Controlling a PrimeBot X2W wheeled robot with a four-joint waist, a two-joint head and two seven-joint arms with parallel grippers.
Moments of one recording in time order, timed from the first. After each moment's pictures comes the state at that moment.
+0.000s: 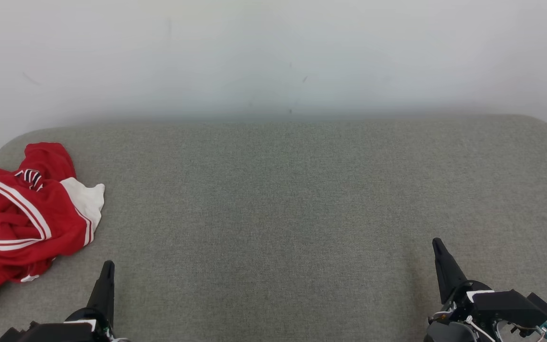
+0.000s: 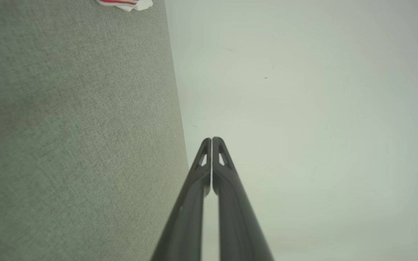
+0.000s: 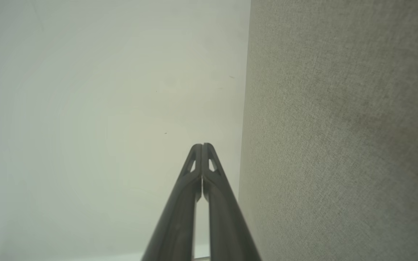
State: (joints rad) left arm -0.11 0.05 0.11 0.25 -1.61 -0.13 0.12; right arm -0.11 -0.05 -0.11 0.24 1.61 0.13 0.11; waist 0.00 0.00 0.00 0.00
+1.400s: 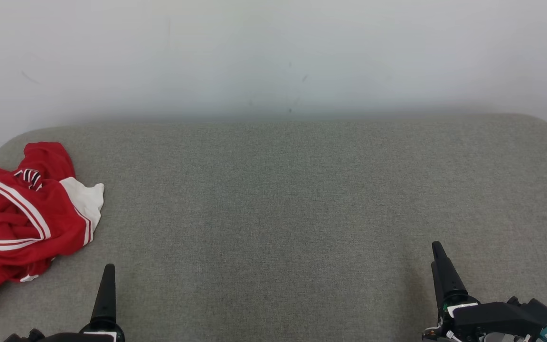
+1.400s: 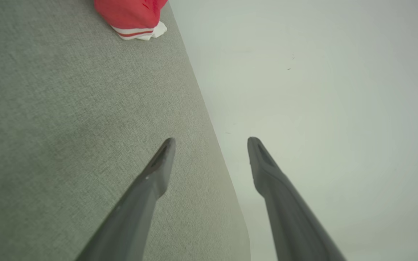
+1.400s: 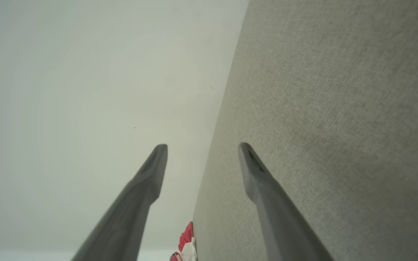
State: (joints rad) left arm -0.07 0.04 0.08 0.25 -1.36 -0.13 0.01; right arm -0.06 -0.05 -0.07 0.24 1.37 0.13 0.01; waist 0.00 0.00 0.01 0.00
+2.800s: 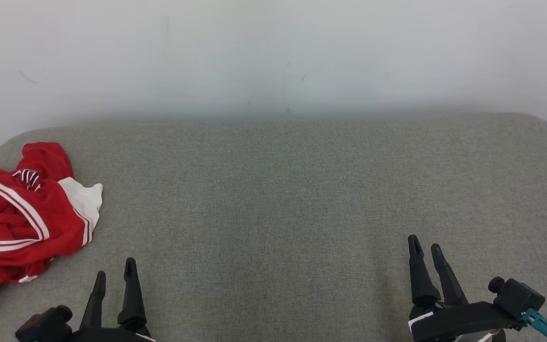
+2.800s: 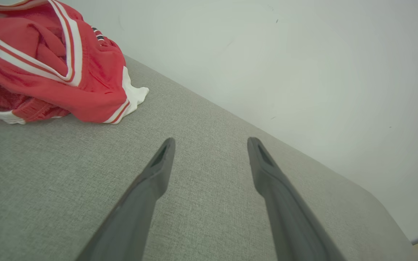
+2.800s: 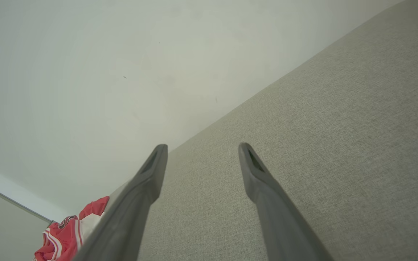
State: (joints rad) left arm -0.06 0.05 0.02 0.21 -0.61 -0.07 -0.13; right arm -0.04 -0.05 0.01 0.17 0.67 0.13 -0.13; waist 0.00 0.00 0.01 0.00
